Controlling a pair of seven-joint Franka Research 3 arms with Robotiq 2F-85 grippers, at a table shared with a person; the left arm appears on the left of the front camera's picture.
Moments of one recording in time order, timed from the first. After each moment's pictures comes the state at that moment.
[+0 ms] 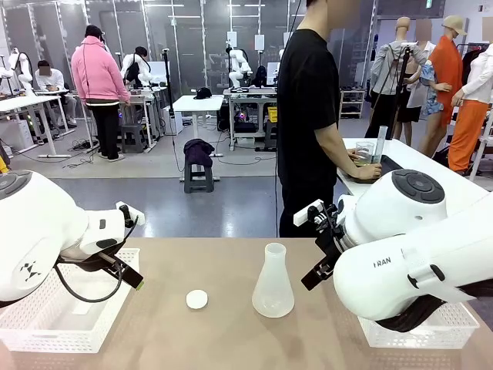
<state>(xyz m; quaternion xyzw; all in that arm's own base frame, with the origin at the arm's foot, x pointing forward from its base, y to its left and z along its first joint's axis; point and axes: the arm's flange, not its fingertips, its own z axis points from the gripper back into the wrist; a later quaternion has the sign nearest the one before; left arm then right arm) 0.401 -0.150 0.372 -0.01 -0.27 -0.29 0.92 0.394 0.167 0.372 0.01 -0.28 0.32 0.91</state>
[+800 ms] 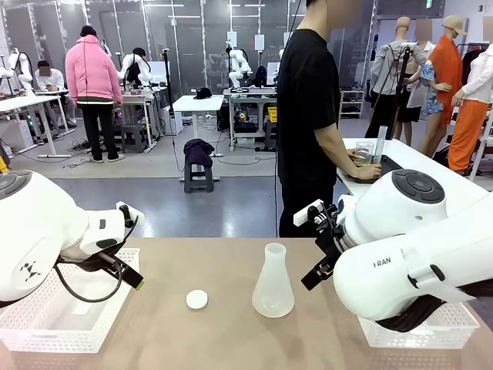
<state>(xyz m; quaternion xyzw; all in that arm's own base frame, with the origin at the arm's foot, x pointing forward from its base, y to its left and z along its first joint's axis) 0.401 -0.150 0.372 -0.01 -0.27 -0.29 0.92 0.394 0.167 0.372 0.01 -0.28 0.32 0.91</state>
